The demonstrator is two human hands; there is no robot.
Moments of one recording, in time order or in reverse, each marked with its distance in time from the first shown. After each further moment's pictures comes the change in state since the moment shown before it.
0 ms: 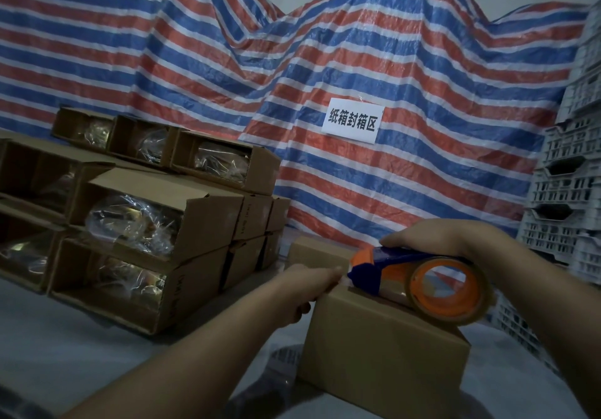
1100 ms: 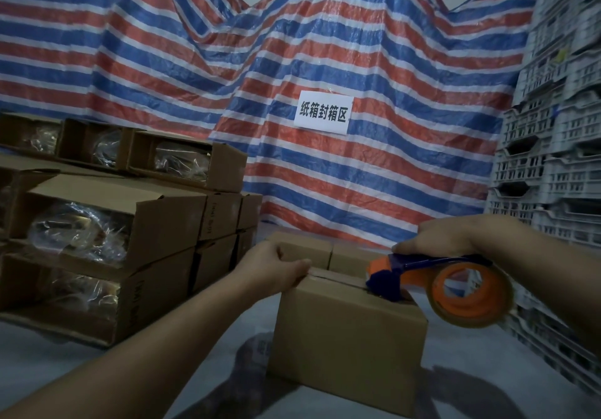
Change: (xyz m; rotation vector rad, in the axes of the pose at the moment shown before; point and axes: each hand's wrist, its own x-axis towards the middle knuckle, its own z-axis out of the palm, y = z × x) left_hand -0.004 0.013 -0.001 0.251 0.225 0.267; right_hand -0.012 0.070 -0.007 -0.204 -0.018 0.159
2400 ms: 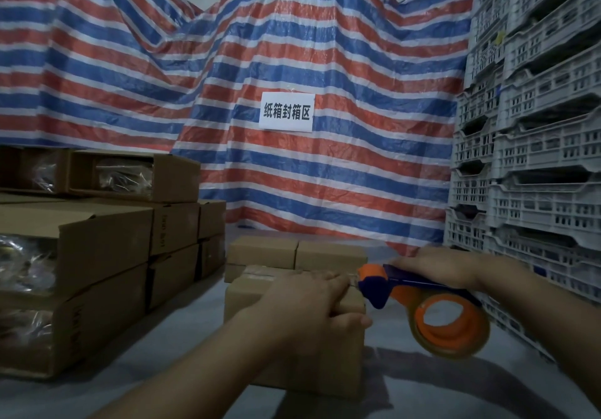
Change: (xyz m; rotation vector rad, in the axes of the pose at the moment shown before) left_hand -0.047 0.065 0.079 0.799 -0.323 0.627; right_hand -0.004 0.095 0.076 0.511 0.070 -0.187
